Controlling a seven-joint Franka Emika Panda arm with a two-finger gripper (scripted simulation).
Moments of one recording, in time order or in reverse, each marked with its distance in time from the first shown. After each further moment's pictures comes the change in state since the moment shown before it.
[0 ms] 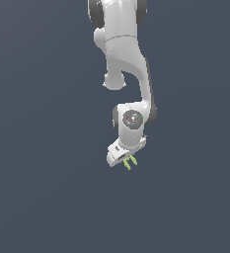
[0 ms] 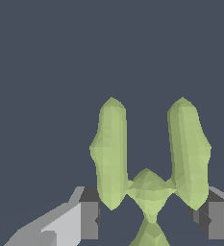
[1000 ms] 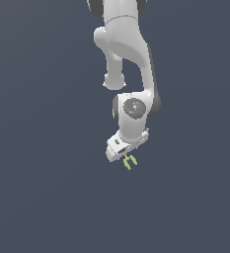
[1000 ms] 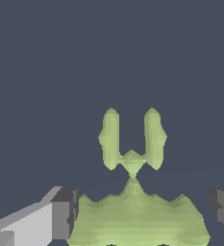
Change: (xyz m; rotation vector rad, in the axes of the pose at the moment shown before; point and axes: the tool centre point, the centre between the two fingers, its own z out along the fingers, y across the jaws) arm 0.000 0.001 -0.050 0.000 0.000 0.006
